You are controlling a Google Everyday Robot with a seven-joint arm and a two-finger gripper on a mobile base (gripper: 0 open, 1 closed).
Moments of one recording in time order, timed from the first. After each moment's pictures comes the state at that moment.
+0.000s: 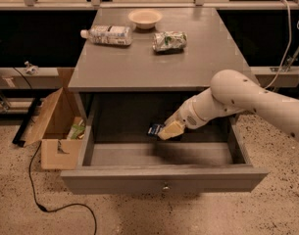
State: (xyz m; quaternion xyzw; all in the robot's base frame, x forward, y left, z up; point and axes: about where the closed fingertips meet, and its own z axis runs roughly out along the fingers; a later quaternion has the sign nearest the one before) arm 0.593 -0.066 0.680 -0.50 0.80 0.20 0.26
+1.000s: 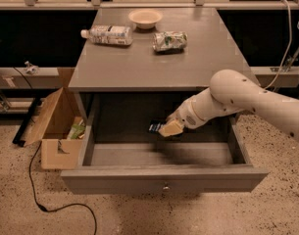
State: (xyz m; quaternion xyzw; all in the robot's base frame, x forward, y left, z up) arm 0.593 -0.066 0.679 -0.50 0.80 0.20 0.26
